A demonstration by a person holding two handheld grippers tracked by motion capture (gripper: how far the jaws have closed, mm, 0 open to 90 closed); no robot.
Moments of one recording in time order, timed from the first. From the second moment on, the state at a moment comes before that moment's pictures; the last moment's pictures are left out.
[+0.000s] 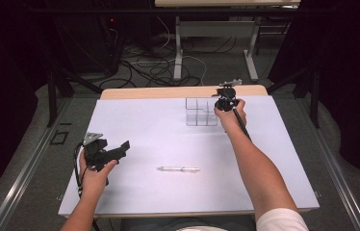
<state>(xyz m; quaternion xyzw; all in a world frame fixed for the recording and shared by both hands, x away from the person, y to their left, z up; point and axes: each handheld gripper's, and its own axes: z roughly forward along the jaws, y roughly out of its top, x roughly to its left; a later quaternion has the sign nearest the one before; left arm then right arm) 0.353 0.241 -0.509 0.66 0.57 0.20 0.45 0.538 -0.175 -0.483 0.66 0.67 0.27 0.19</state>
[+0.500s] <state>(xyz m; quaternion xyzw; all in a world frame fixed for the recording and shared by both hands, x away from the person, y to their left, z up) 0.354 0.240 -0.510 0.66 0.57 0.20 0.45 0.536 -0.174 -0.481 0.68 0.65 0.27 0.19</state>
